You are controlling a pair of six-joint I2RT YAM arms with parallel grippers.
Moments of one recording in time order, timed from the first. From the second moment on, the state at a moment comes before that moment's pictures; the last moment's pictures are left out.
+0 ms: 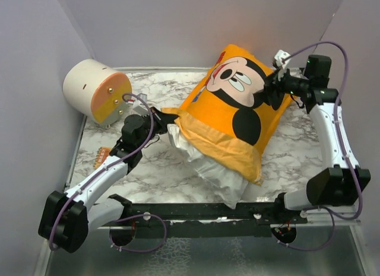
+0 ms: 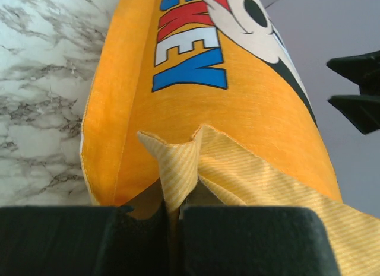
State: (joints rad) left arm -0.43 1.08 0.62 0.36 0.13 -0.85; right arm 0.00 1.49 1.50 -0.53 -0.76 -0.61
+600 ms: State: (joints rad) left arm -0.48 0.95 0.52 0.37 0.16 -0.75; right arm -0.08 1.06 1.15 -1.23 -0.95 -1.18
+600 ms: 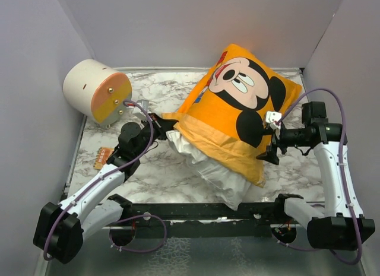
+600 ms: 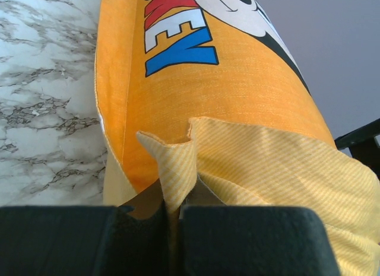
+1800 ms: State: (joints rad) left arm -0.52 1.00 1.07 0.10 0.10 -0.48; right arm 0.01 1.24 1.77 -1.00 -0.90 -0.77
